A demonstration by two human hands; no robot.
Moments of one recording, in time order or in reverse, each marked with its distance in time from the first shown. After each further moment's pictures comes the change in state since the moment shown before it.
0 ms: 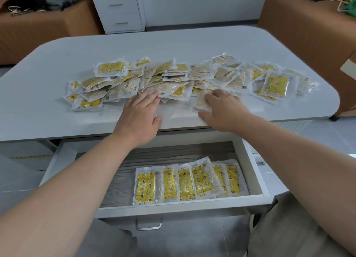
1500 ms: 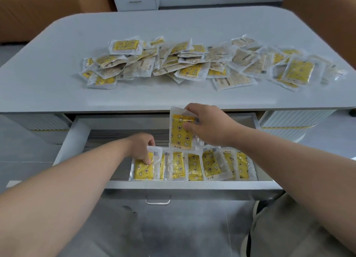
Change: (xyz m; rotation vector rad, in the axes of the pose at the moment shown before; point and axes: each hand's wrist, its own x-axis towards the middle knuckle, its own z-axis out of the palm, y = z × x) left_hand -0.072 -0.046 0.069 -0.249 -0.896 -0.327; right_hand -0.049 -0.075 0.017 0.630 -0.204 -0.193
